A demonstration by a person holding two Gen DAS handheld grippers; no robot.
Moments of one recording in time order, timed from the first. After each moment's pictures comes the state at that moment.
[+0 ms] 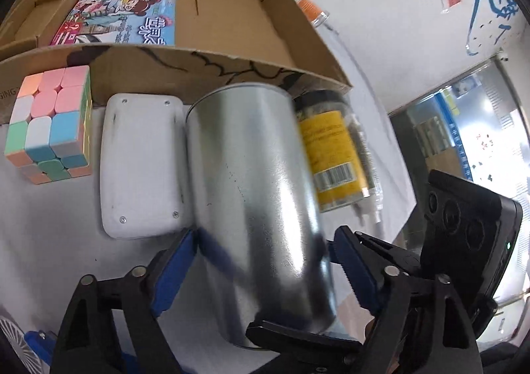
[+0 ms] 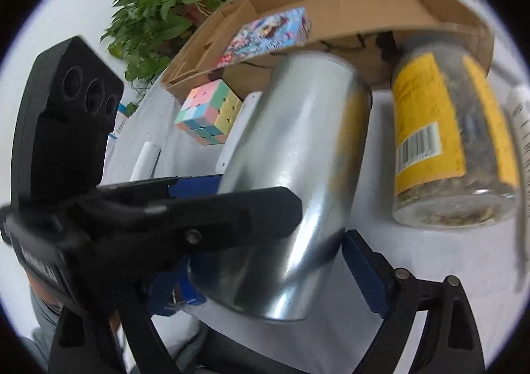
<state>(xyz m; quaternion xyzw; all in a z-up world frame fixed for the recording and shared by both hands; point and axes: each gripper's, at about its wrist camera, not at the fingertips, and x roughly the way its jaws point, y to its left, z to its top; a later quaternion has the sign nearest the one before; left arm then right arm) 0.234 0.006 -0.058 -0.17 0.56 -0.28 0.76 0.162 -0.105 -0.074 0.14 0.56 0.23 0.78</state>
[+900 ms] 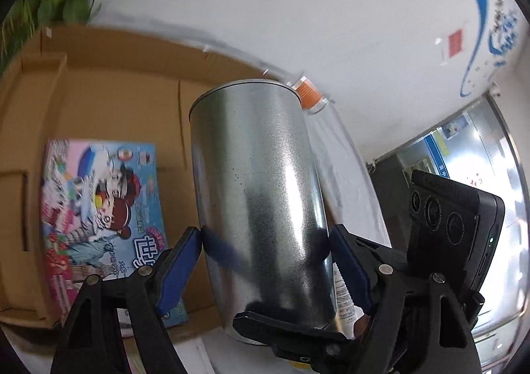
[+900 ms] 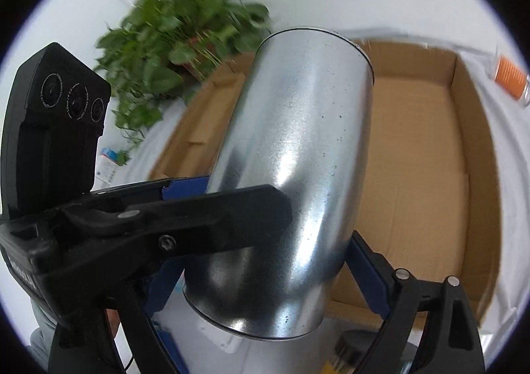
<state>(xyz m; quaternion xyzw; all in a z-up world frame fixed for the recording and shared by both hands) 0.428 0.029 0.008 -0.22 0.51 -0.29 0.78 0.362 -0.093 -0.013 0.07 0.54 0.25 0.80</state>
